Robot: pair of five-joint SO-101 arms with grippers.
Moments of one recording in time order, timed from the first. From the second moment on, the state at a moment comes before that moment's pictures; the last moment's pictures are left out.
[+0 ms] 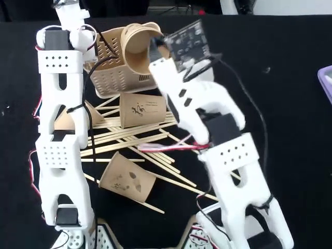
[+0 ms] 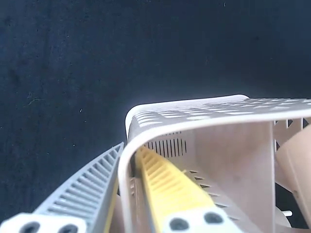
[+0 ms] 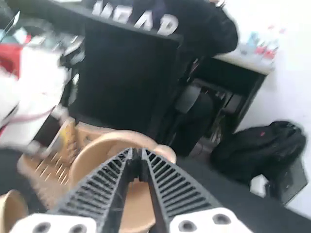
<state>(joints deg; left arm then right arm) -5.7 39.5 -68.6 92.7 4.6 -22.3 -34.3 24.6 30.2 11.7</state>
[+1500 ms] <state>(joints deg) -4.1 39.3 -69.1 94.9 4.6 -6.2 -18.3 27.3 14.8 -0.2</state>
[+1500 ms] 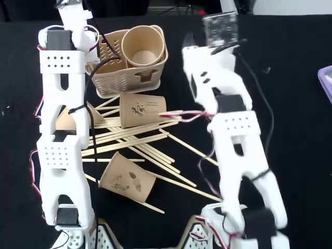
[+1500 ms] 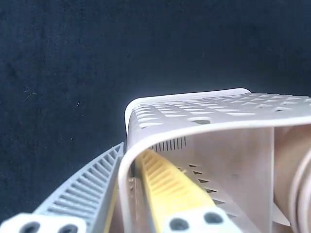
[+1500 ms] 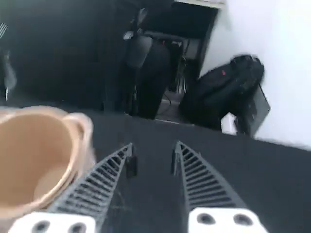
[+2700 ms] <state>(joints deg) -0.5 42.7 -69.3 93.1 -0.3 -12.9 -0.6 -1.2 38.2 -10.2</state>
